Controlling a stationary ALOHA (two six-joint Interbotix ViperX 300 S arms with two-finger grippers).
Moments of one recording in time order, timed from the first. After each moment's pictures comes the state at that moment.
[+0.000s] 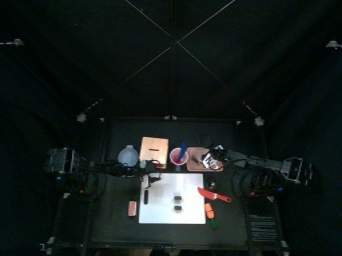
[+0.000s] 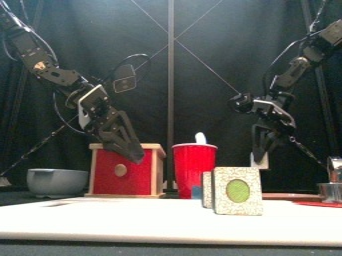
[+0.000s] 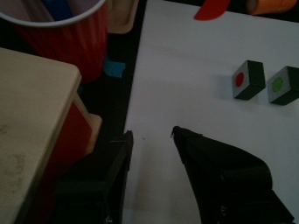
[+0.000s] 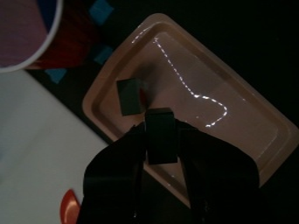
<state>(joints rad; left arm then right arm) 0.09 -0.03 0.90 -0.10 -0.25 0.00 -0.47 -0.31 0.90 -0.10 0.42 0.47</state>
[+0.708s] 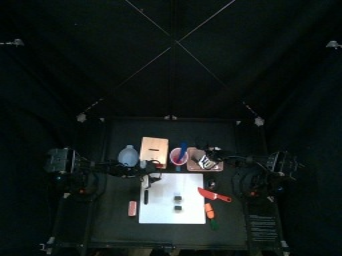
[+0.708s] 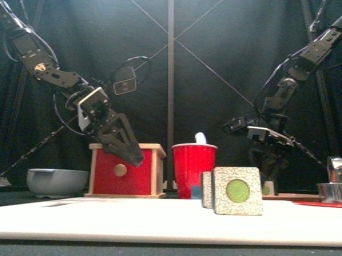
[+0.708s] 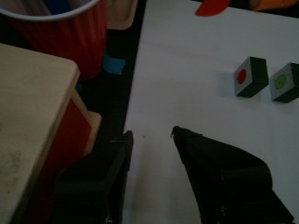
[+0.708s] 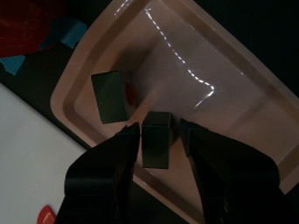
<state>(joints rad) 0.09 -0.02 0.90 -0.10 -0.25 0.00 -0.48 -0.14 0.87 -0.10 0.41 0.46</state>
